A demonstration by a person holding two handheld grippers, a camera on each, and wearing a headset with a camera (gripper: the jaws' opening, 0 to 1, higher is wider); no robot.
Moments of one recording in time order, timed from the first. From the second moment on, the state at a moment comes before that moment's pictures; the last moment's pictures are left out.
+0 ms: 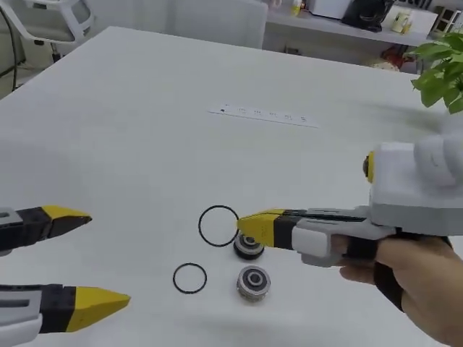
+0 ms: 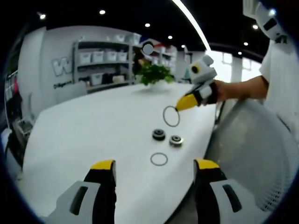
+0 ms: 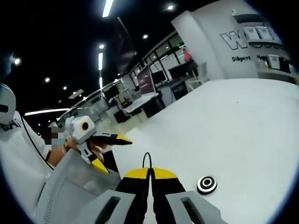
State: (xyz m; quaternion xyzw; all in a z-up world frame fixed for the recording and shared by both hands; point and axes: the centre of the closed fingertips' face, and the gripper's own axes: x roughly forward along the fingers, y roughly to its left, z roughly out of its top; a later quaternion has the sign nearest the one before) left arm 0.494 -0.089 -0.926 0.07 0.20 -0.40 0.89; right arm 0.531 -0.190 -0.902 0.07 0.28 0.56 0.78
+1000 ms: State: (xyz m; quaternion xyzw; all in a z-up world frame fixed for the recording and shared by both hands) left arm 0.490 -0.097 -0.930 0.07 0.21 -0.42 0.88; right arm 0.509 -0.162 -0.982 -0.04 0.37 0.58 0.72
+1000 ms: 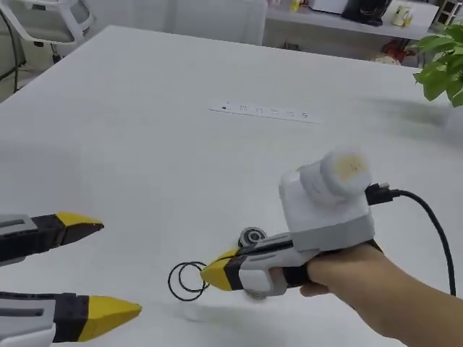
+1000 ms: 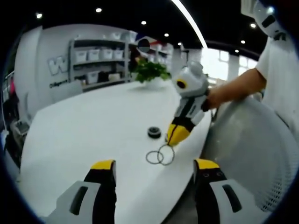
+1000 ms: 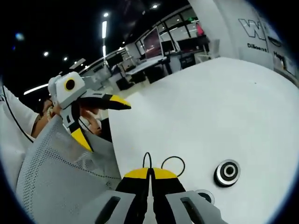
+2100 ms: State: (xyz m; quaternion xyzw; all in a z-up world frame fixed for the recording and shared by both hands) left arm 0.484 -0.098 -0.936 0.07 0.23 -0.43 0.87; right arm 0.533 -0.186 -1.005 -0.07 0.38 0.53 0.76
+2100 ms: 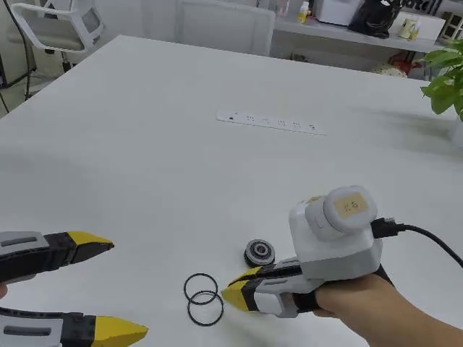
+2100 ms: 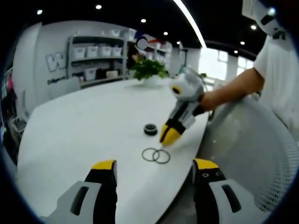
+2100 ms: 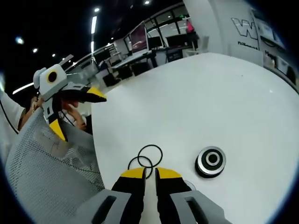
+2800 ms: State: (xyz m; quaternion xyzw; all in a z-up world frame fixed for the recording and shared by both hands) left arm 0.484 -0.097 -0.937 0.07 0.23 -0.43 0.87; right arm 0.589 -0.222 -0.956 0.03 0.32 0.46 0.83
